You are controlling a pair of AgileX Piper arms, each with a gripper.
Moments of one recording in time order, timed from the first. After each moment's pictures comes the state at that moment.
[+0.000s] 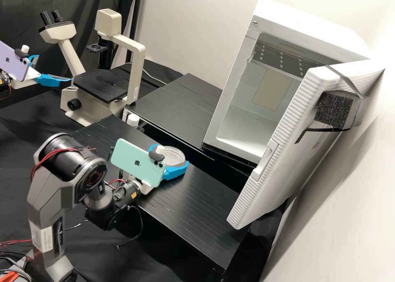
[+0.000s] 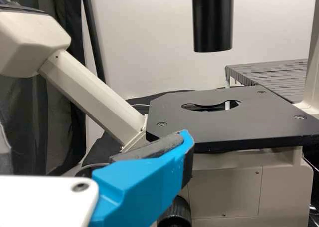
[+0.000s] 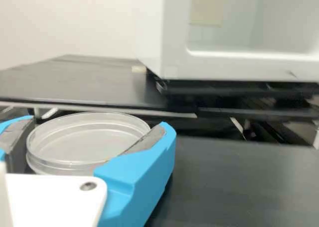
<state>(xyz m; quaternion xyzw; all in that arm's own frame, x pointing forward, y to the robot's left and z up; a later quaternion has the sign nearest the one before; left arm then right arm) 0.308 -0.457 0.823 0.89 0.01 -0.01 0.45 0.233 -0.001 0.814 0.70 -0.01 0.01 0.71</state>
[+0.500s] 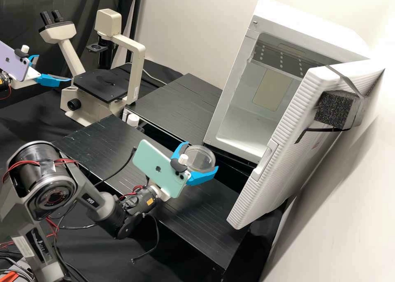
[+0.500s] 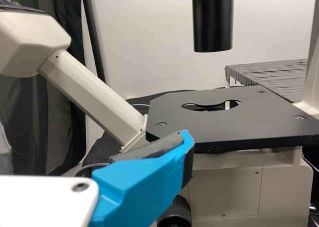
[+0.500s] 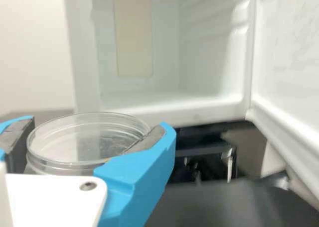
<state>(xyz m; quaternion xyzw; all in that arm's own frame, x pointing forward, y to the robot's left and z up) 0.308 -0.457 0.823 0.89 0.01 -0.01 0.45 0.233 -0.008 0.888 0.72 -0.08 0.10 0.69</state>
